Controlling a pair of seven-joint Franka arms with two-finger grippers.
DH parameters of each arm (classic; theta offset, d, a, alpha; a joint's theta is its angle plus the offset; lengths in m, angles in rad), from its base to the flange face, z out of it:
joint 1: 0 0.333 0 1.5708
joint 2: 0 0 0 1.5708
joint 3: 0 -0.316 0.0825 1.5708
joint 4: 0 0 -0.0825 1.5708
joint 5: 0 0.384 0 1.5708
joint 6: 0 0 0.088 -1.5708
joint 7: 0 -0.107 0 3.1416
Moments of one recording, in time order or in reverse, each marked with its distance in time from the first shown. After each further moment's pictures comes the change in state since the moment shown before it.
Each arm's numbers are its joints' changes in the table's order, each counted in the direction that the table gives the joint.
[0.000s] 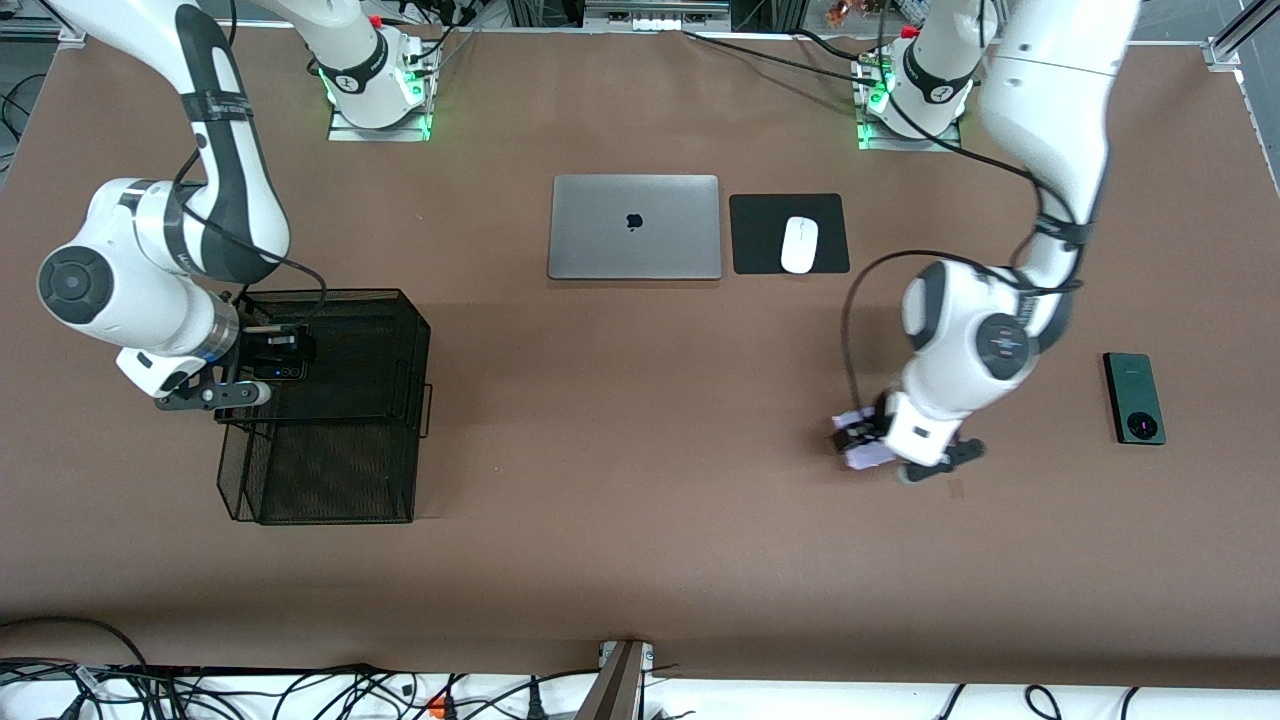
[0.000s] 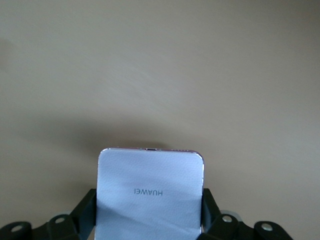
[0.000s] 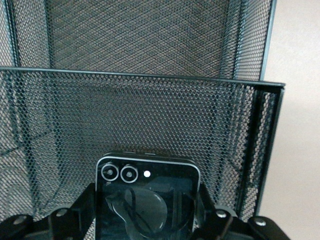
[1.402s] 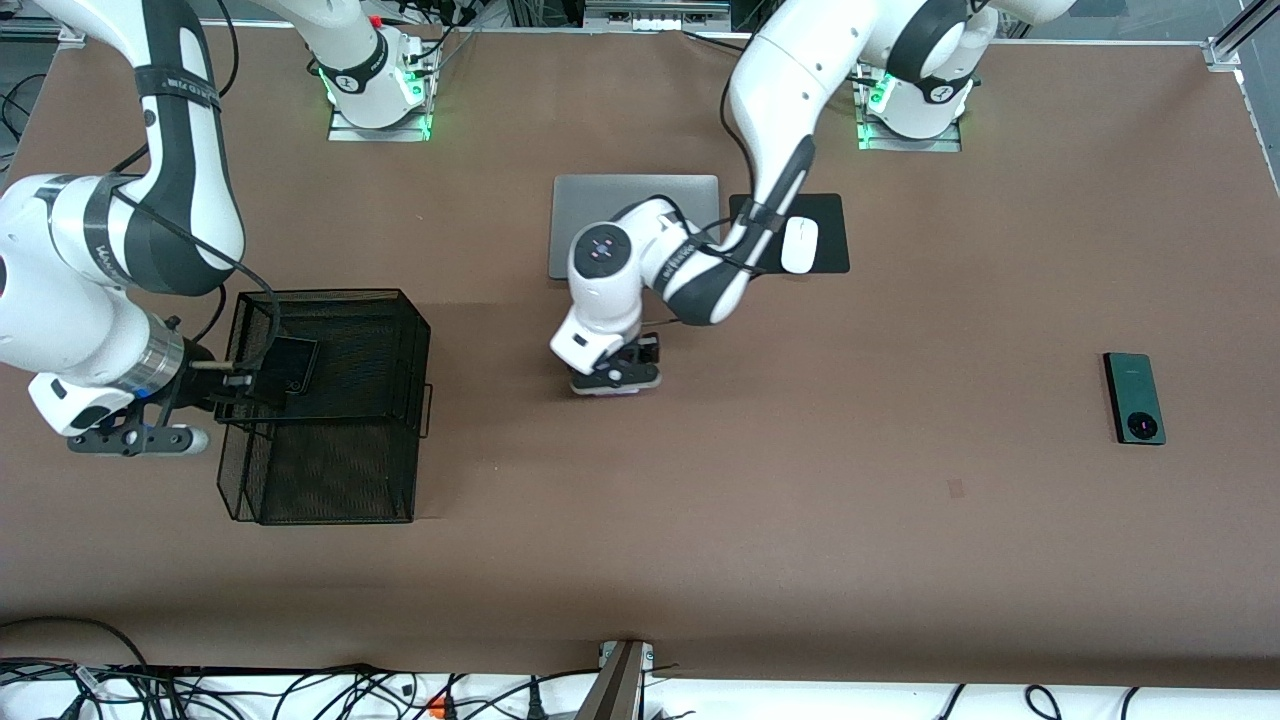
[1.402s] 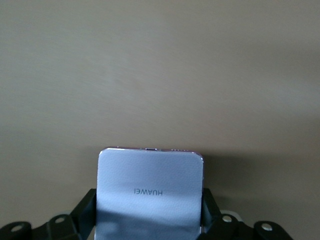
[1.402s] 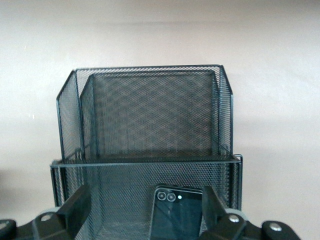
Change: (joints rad) left arm -0.524 -0.434 -0.024 -0.676 0.204 -0.262 0.391; right arm -0.012 -0.100 -0.009 -0.396 0.019 -0.167 -0.170
